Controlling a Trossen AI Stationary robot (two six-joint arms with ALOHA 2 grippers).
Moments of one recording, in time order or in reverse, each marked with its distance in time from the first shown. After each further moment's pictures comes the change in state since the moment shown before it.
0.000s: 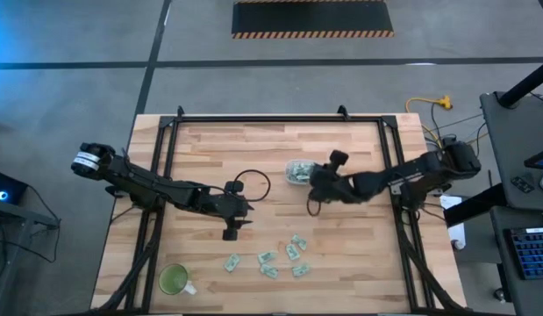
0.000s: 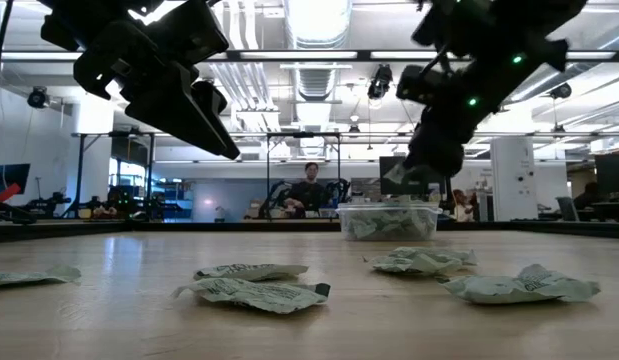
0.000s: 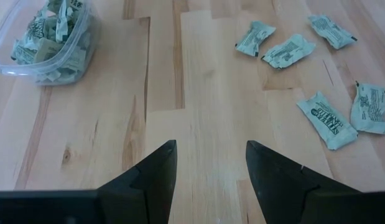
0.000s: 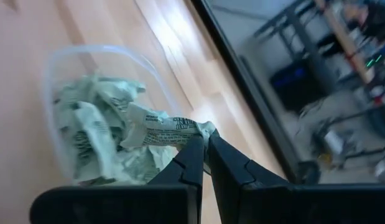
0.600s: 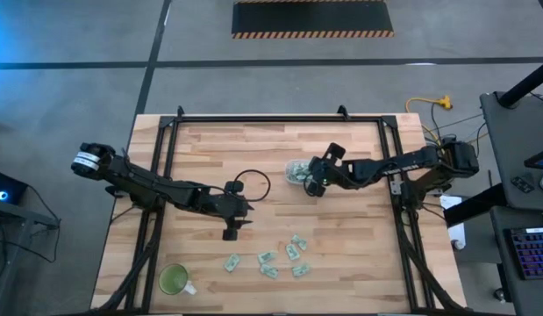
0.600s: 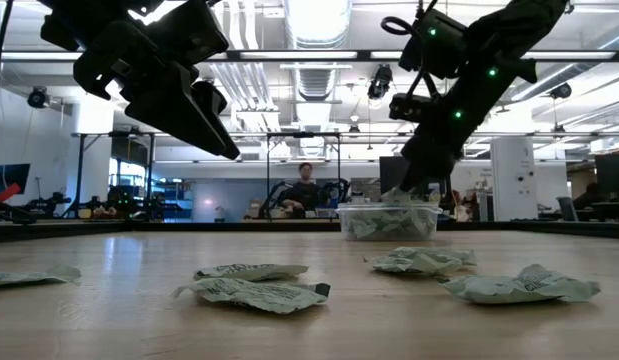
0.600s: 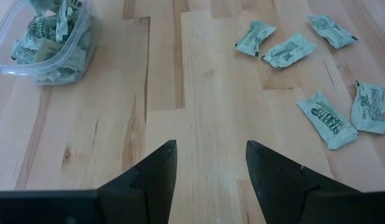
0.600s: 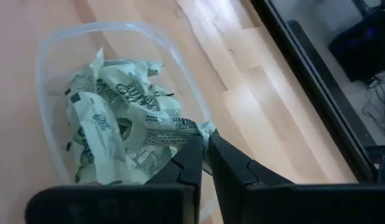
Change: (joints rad) left arm 0.000 0.000 0.000 -0.001 0.000 0.001; right arm -0.180 0.001 0.000 0.005 -0.311 0.025
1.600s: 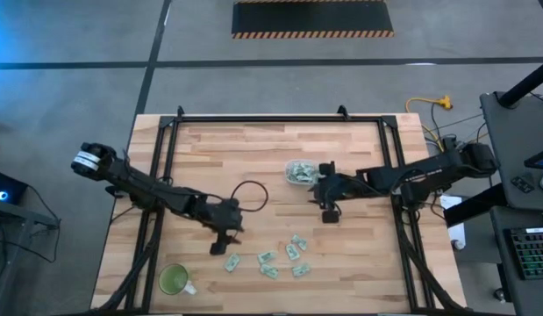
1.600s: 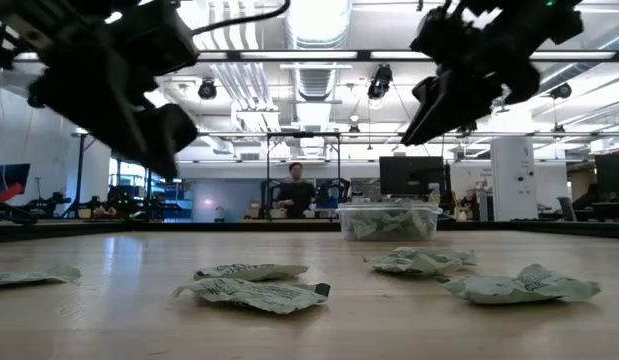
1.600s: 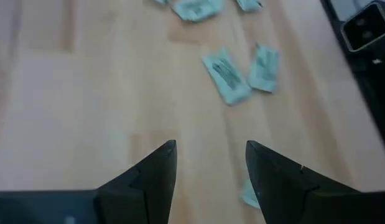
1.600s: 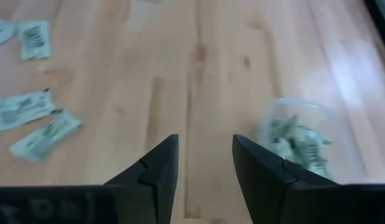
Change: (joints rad) left arm -0.080 0.000 -0.053 -0.004 0.256 -0.208; right arm 0.192 -0.195 -0.013 -0.004 -0.410 -0.167
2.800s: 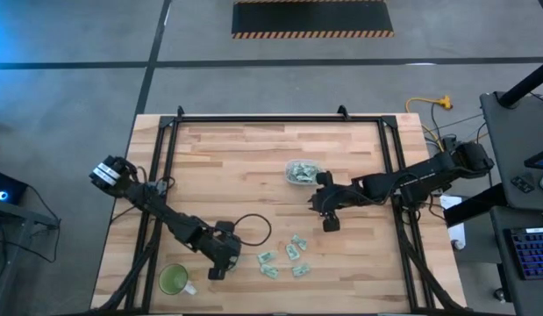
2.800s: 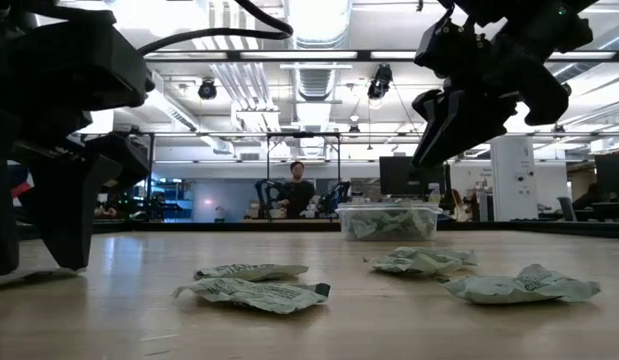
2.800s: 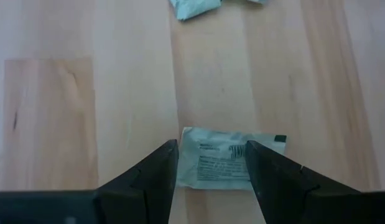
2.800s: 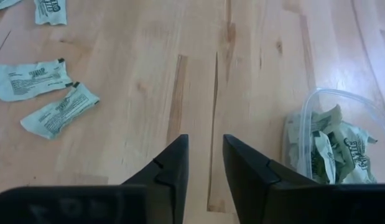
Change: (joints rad) left arm -0.255 0.262 0.106 -0.070 -0.160 -0.222; right arm 0.062 0.071 -0.019 0.025 -0.002 -0.005
